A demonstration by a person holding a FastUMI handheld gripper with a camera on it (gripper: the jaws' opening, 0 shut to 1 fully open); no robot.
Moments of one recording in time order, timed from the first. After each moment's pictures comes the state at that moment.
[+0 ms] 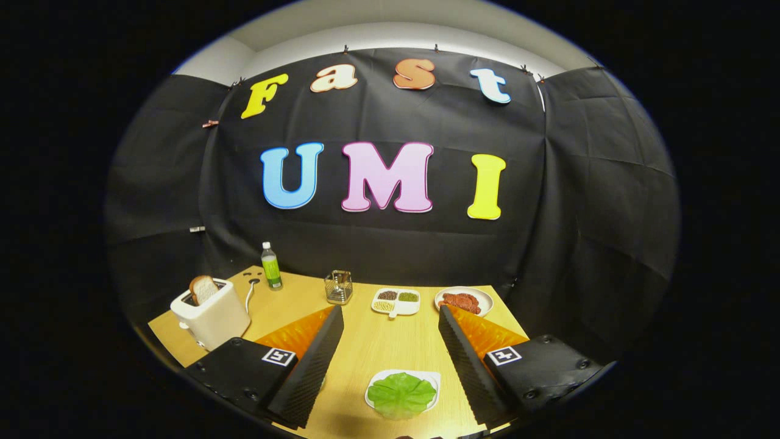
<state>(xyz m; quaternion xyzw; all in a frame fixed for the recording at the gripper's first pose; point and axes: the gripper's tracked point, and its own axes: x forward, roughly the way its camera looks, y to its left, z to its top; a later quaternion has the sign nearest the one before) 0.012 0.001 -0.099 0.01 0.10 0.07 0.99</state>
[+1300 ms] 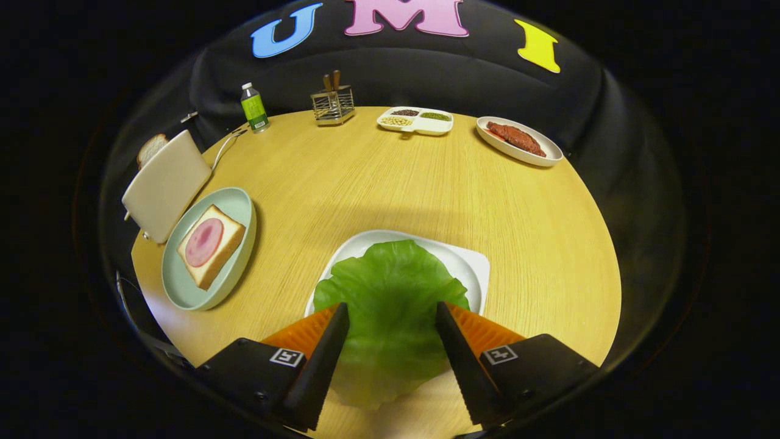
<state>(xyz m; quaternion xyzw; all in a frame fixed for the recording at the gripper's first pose) 0.021 -0.002 -0.398 -0.04 0.45 0.15 0.88</state>
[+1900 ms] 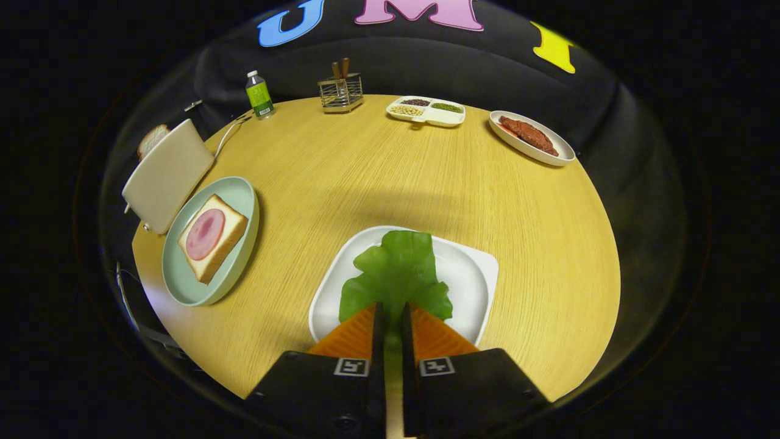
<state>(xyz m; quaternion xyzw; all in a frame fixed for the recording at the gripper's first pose) 0.022 0.005 -0.399 -0.04 0.48 0.16 0.86</state>
